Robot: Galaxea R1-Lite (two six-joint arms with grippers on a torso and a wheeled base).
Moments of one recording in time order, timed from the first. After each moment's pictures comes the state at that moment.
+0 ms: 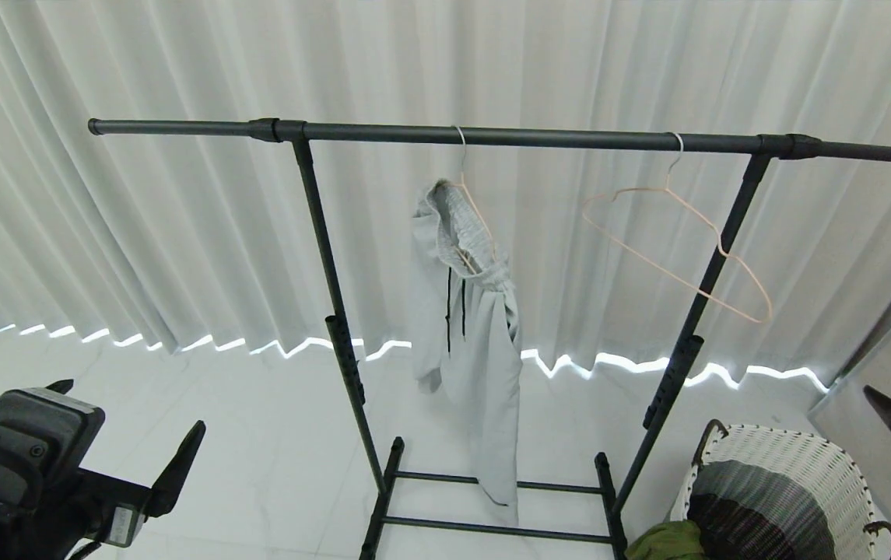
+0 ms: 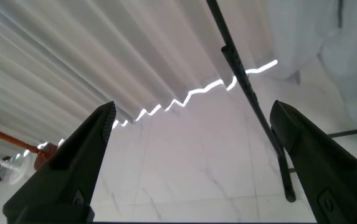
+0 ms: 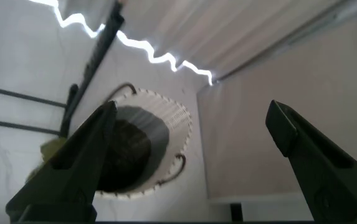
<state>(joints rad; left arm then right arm) -0.39 1.13 -0.03 -1.00 0.44 0.55 0.25 1.06 -0.47 -0.30 -0.47 -0.40</state>
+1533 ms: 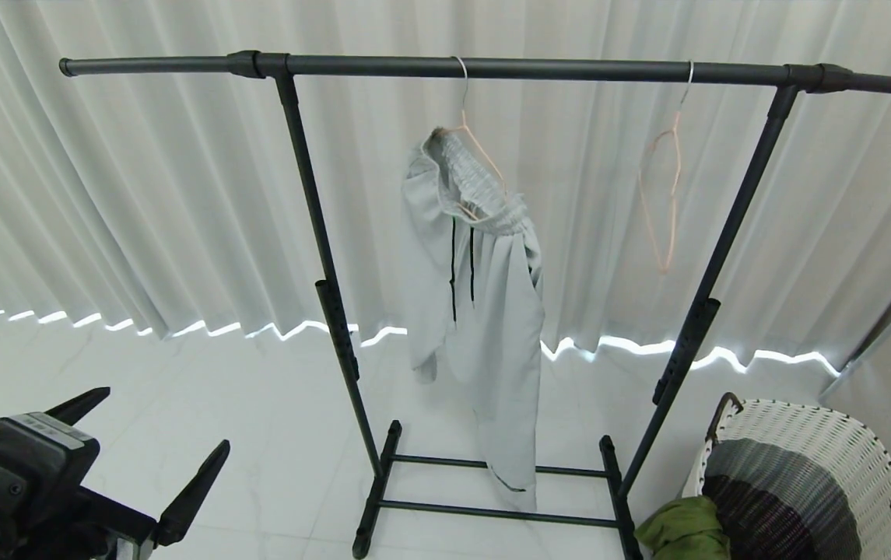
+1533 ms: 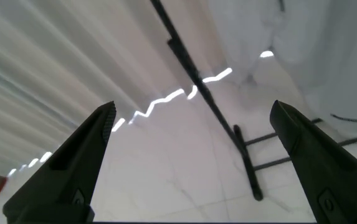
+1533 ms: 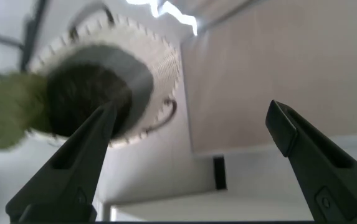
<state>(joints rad) -0.40 1.10 0.00 -0.99 0.26 0.51 0.01 0.96 -0.33 -0.24 -0.42 -0.52</state>
